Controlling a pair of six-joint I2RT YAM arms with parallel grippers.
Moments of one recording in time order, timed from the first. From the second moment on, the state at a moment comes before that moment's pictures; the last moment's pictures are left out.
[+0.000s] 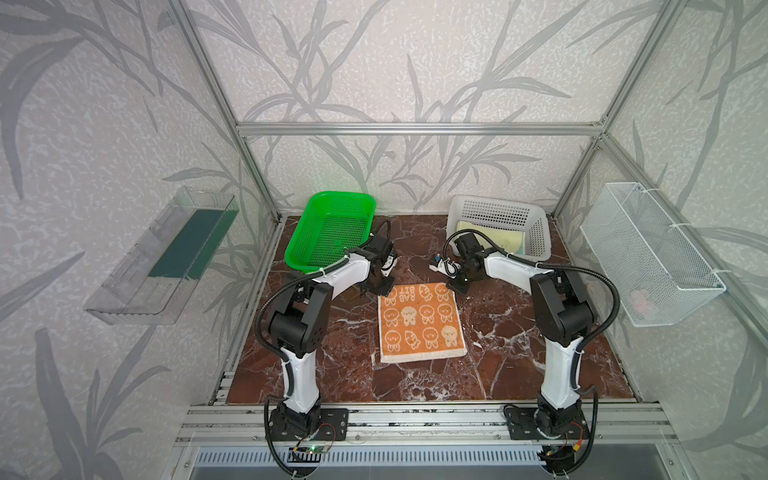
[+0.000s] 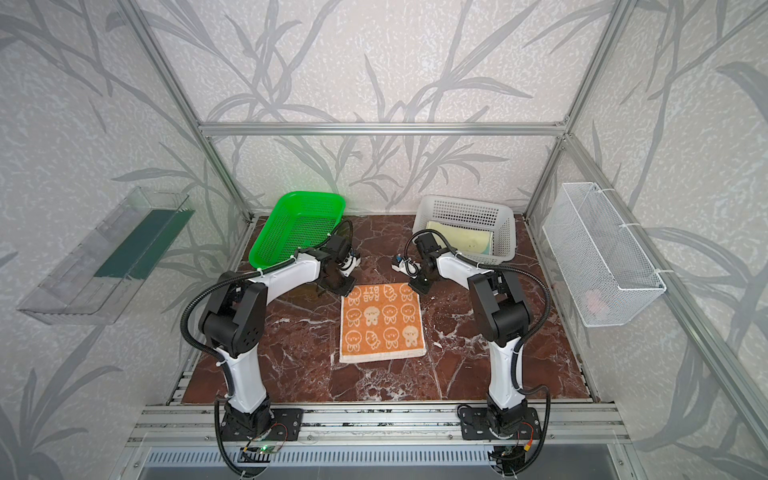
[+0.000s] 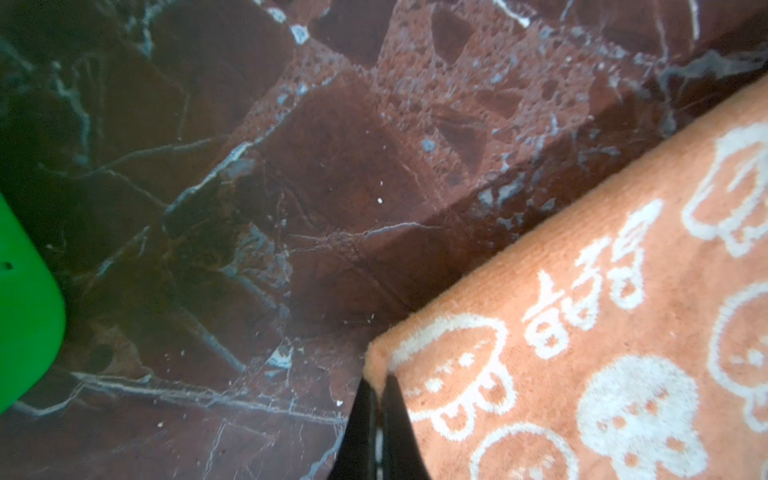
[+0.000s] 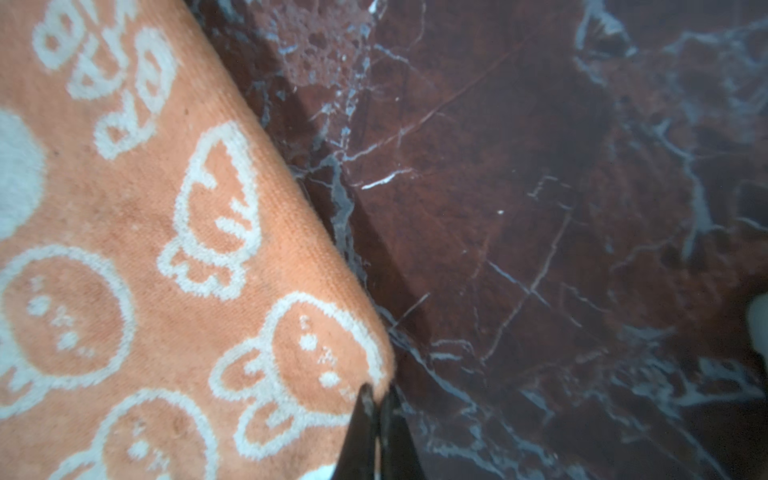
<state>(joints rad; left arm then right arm) -0.41 1.90 1.32 -0.67 0.02 0.05 0.38 2.00 1.36 -0.53 -0.26 -0.63</state>
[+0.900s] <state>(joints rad) -0.42 1.64 1.00 -0.20 -0.04 0.08 0.34 1.83 1.15 -0.15 -0.29 -0.58</state>
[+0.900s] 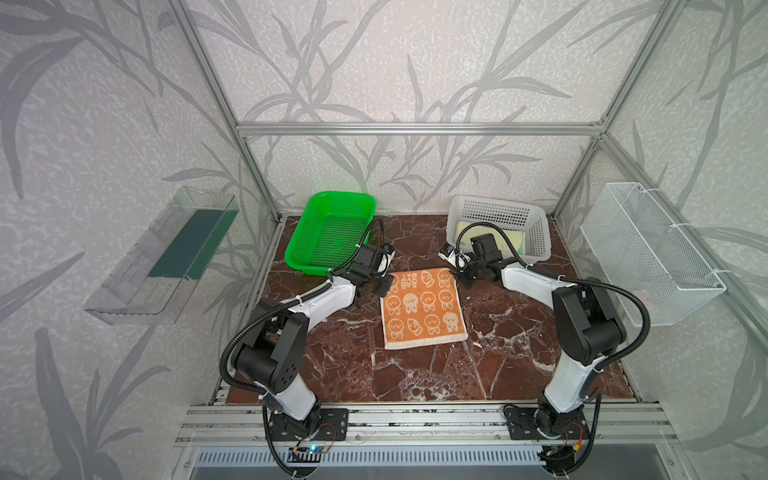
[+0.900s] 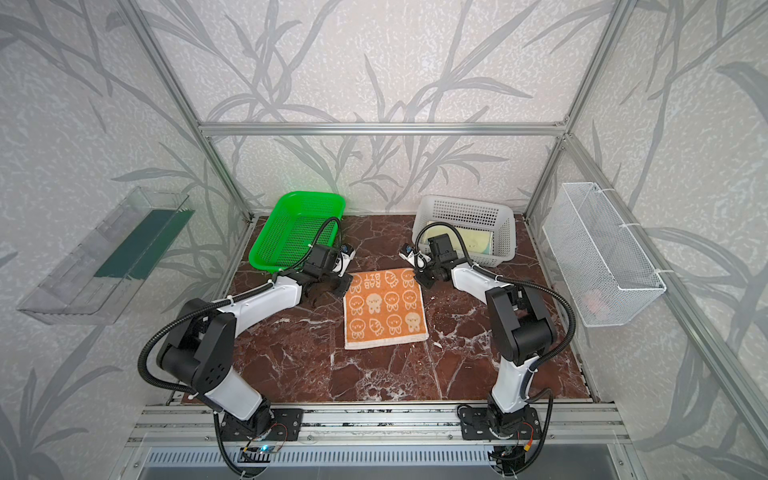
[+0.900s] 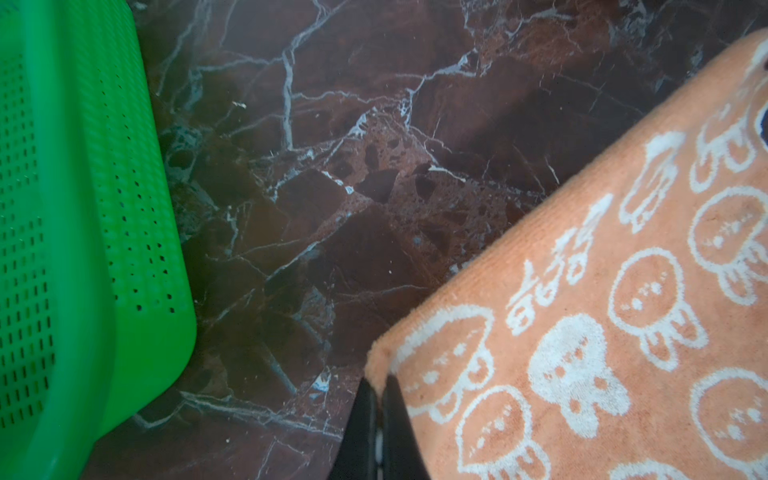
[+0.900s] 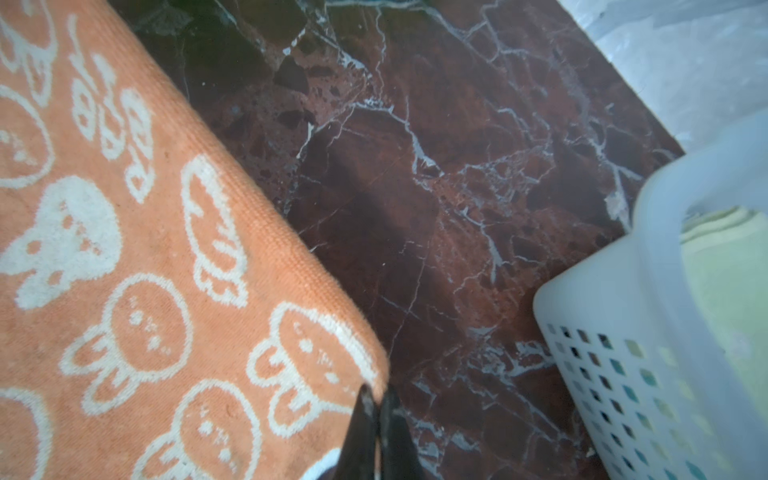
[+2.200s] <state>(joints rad) -0.42 1.64 1.04 -0.21 -0.02 0.13 0.29 1.80 1.13 -0.12 -0.47 -0.64</state>
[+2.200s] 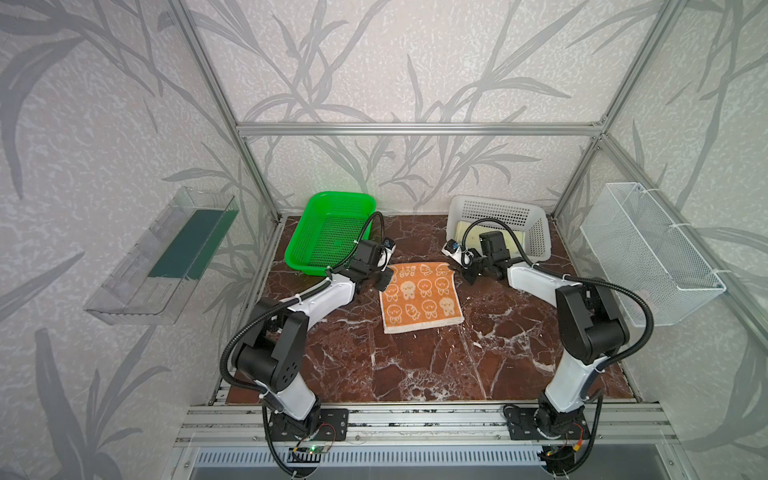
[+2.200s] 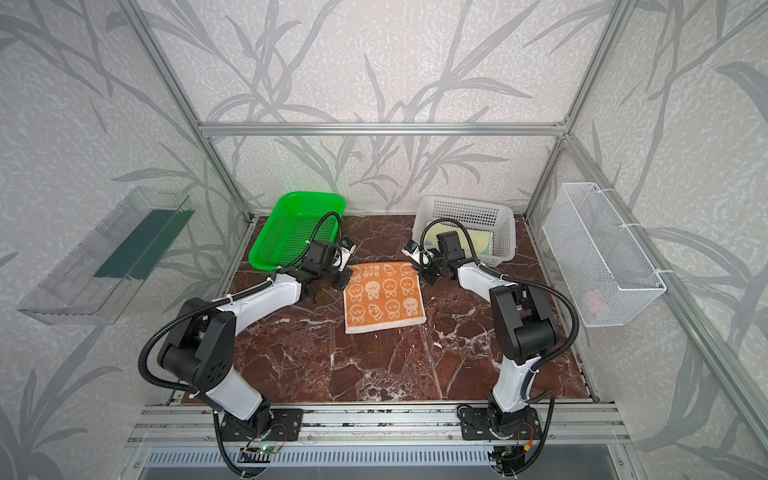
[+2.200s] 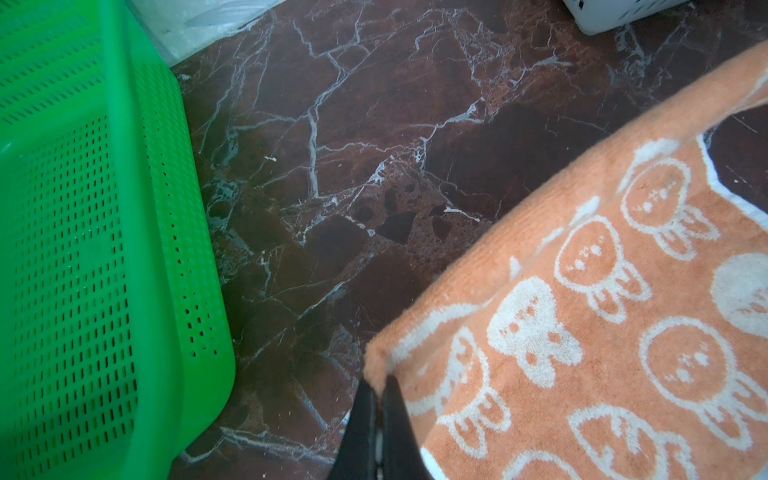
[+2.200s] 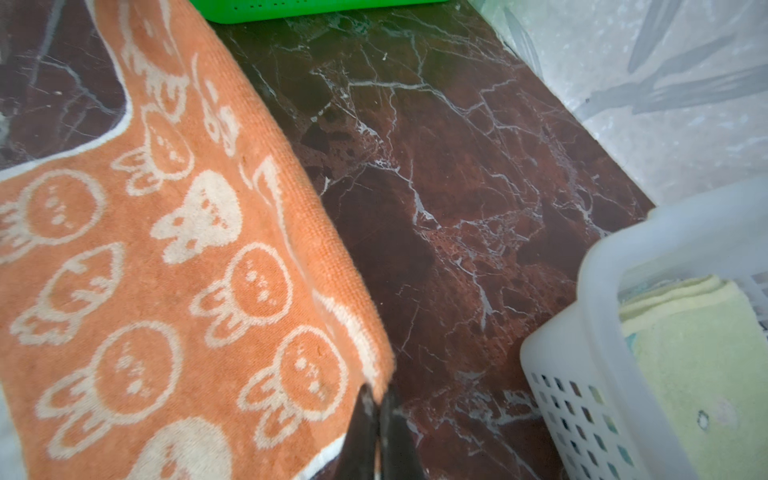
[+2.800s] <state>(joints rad) -0.43 1.57 1.00 -0.40 0.11 0.07 0.30 1.66 1.04 -0.36 -0.50 -0.69</state>
